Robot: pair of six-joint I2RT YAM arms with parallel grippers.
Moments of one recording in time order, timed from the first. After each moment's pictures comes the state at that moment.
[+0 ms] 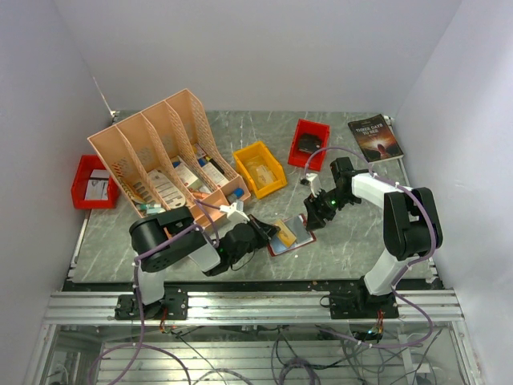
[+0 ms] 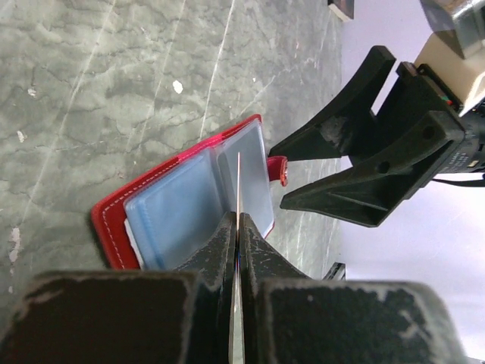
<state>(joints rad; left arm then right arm) -1.07 1.85 0.46 1.09 -0.36 -1.29 0.18 1.73 0.98 -0.69 -0.67 -0.66</state>
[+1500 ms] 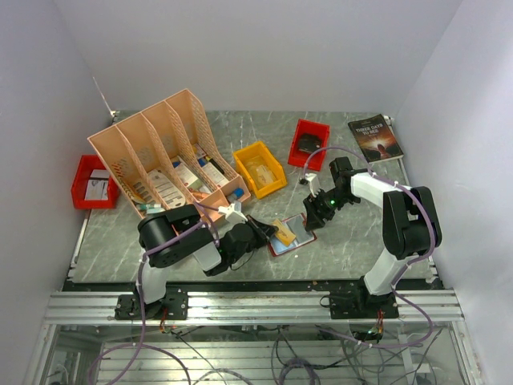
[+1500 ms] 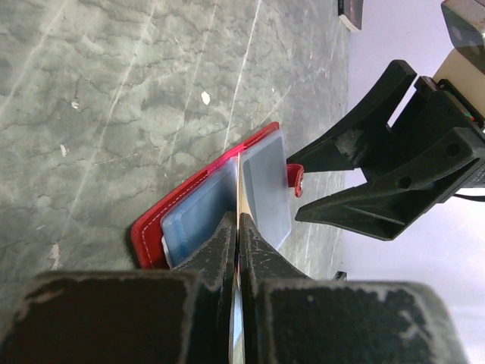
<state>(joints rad) -1.04 1.93 0.46 1.15 -0.35 -1.31 0.18 1.74 0.98 -0.70 -0.67 -0.66</state>
